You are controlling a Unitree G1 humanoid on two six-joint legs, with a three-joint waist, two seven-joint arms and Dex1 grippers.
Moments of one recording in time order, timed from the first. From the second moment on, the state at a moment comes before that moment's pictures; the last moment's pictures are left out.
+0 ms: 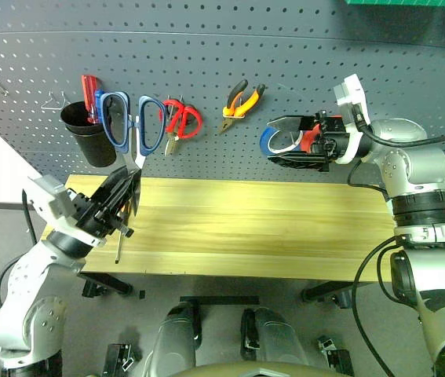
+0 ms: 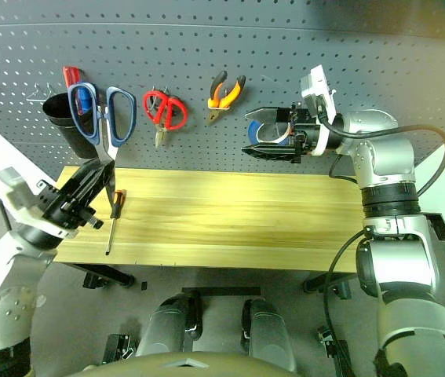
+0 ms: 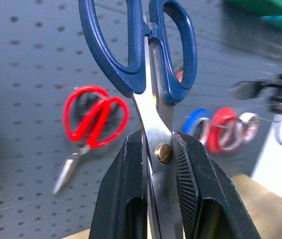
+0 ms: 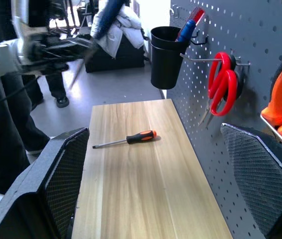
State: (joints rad) left arm 0.03 0.39 0.36 -0.50 -0.73 0.32 -0.59; right arm -0.91 -0.61 0.00 0.41 0.45 0.38 1.44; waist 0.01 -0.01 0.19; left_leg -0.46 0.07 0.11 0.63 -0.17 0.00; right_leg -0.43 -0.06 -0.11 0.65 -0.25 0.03
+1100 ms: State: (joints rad) left arm -0.36 0.46 0.20 0.12 -0.56 0.21 -0.88; right arm -0.85 -0.62 -0.01 0.31 0.48 0.44 1.39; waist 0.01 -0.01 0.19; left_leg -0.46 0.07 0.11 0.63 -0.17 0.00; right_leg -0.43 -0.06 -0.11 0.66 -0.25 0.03
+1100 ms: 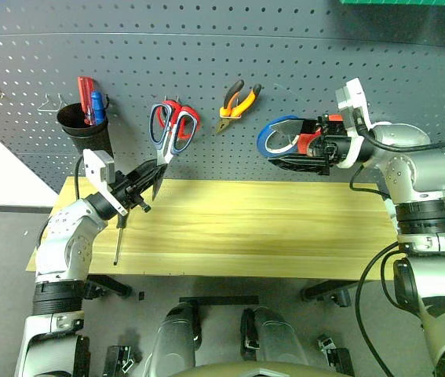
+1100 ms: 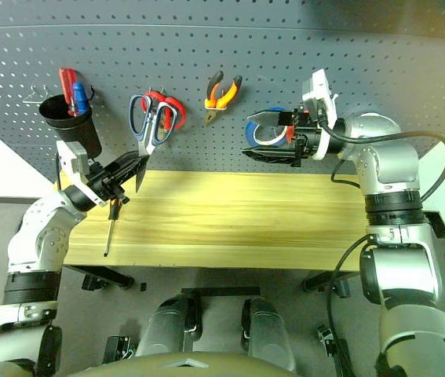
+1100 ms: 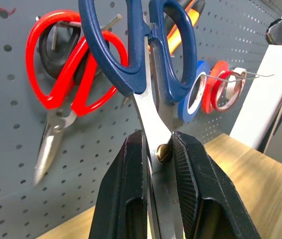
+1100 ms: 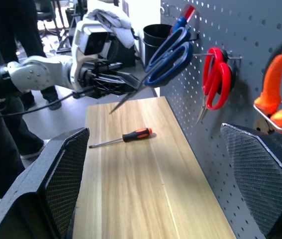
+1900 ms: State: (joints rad) left arm -0.60 0.37 0.17 0.48 -0.38 0.09 -0.77; right arm -0.82 -0.63 -0.01 0.28 0.48 0.43 1.35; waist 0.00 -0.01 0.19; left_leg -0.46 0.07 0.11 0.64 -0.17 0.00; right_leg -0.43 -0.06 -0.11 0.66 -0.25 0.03
